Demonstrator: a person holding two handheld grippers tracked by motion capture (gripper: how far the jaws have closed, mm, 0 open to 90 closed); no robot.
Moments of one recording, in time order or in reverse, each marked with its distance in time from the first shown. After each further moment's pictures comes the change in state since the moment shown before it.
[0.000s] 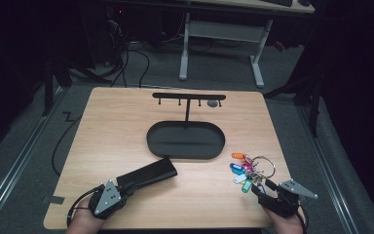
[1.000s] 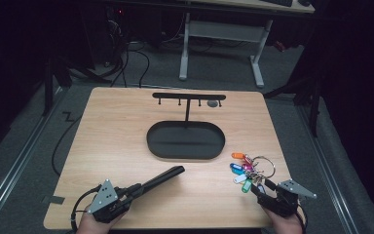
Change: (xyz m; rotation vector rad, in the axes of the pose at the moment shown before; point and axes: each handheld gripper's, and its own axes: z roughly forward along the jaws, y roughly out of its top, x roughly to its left) left arm -0.012 0.022 -0.011 -0.165 -0.095 -0.221; right arm 0.001 0.000 0.001 0.002 -0.002 -0.005
